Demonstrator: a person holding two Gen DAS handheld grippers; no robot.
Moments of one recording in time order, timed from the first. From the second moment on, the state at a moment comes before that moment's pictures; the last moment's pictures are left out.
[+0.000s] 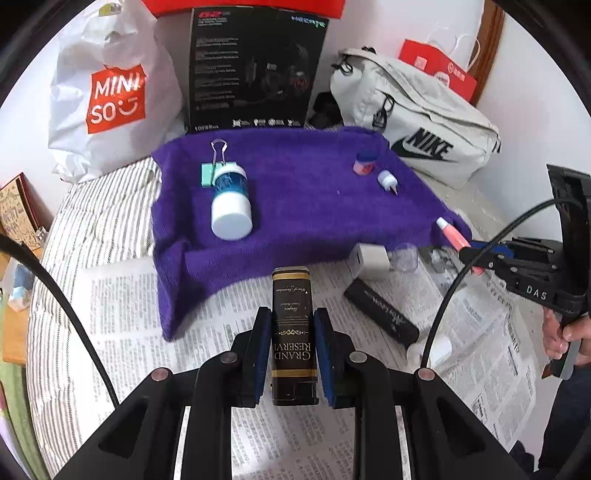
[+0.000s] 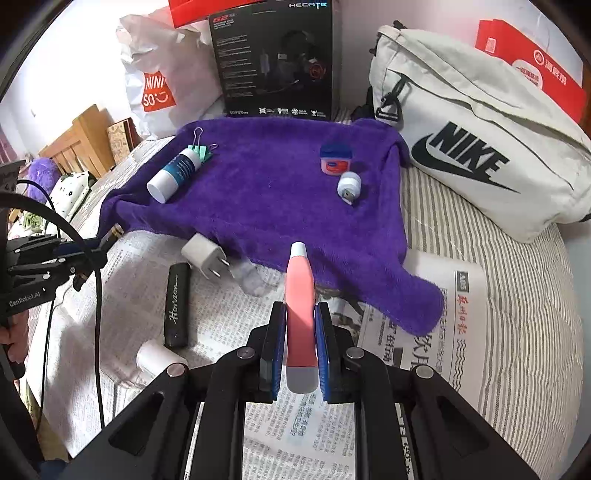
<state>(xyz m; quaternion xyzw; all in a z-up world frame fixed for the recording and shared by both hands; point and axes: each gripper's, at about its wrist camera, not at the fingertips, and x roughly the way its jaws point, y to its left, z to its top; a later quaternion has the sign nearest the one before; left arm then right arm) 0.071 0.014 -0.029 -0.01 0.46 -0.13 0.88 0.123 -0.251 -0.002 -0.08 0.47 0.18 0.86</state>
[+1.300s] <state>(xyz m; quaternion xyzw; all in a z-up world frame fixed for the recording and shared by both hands) 0.201 0.055 -0.049 -0.04 0.50 -0.07 0.86 0.245 -0.229 -0.035 -0.10 0.51 0.18 0.83</state>
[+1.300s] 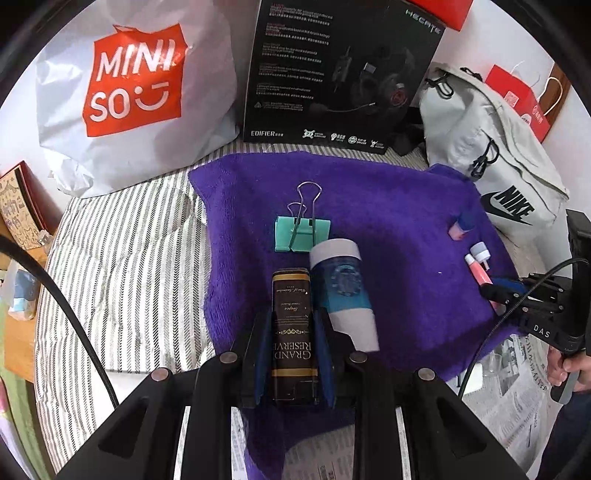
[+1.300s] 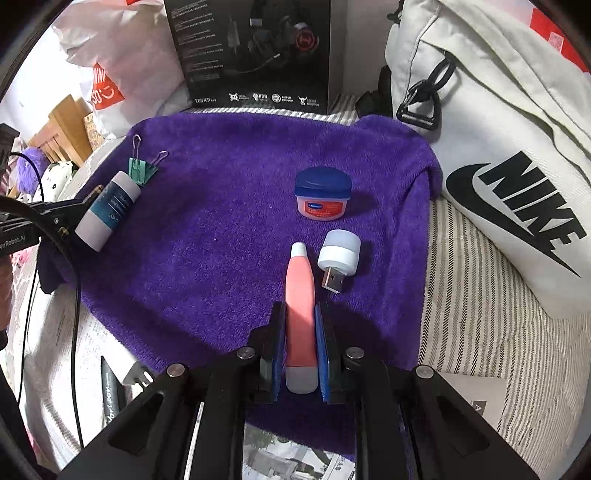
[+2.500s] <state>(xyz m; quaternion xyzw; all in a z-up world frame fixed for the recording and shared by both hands) 0.222 0.036 -0.049 -0.01 0.53 -0.08 0.84 0.251 -0.224 -0.035 -0.11 0.50 0.19 0.84</state>
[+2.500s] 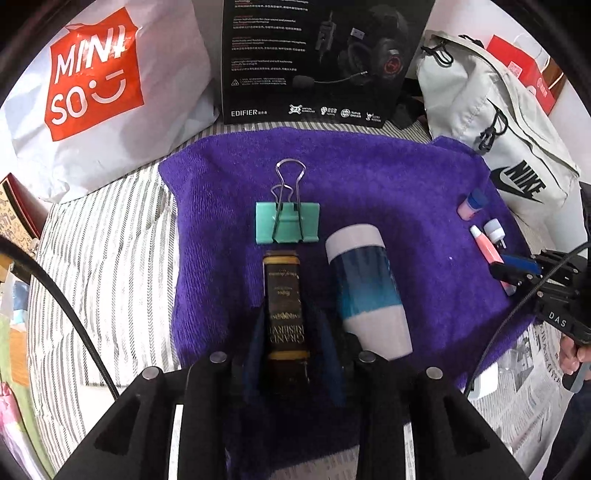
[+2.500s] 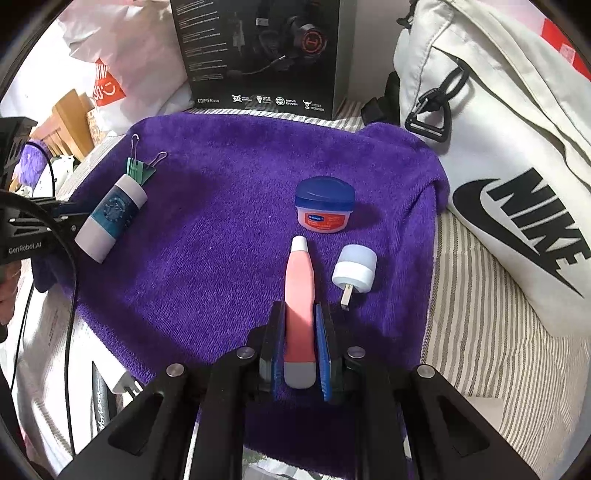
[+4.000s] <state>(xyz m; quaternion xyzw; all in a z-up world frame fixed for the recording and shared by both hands) 0.095 0.030 -0.004 -0.03 0.49 -0.08 0.87 0.156 -0.175 -0.045 -0.16 0.47 0.26 0.83</state>
